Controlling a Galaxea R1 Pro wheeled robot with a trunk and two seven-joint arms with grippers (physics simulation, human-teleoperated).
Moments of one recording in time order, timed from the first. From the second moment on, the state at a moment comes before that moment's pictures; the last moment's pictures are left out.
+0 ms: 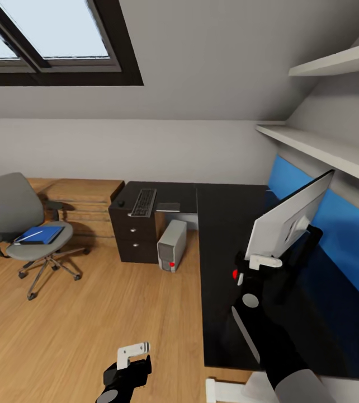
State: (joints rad) left arm 0.00 -0.08 -0.35 -1.39 0.36 0.43 0.54; right arm -0.51 0.03 0.23 -1.10 0.04 0.00 -0.67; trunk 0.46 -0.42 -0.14
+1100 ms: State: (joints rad) left arm 0.00 -0.08 -0.35 -1.39 0.36 0.43 0.54; right arm -0.51 0.03 0.22 -1.10 0.03 0.01 -0.72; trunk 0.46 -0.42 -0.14
